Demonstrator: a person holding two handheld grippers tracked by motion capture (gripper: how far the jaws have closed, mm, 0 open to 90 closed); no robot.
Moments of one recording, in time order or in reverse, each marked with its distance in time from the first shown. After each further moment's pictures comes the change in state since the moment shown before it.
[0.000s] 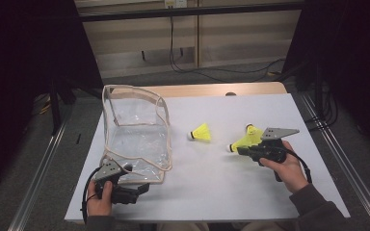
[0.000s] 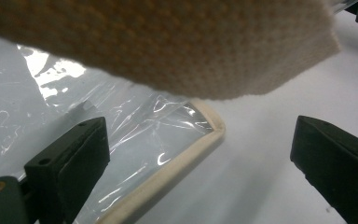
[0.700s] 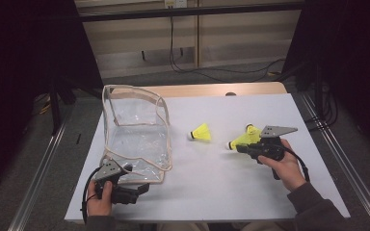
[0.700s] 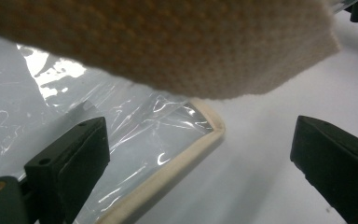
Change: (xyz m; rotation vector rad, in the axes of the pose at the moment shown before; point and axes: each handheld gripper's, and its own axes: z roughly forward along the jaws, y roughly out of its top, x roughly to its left) left arm 0.000 0.000 0.000 0.001 0.000 0.000; right arm -0.004 0.002 0.006 -0.003 -0.012 0.011
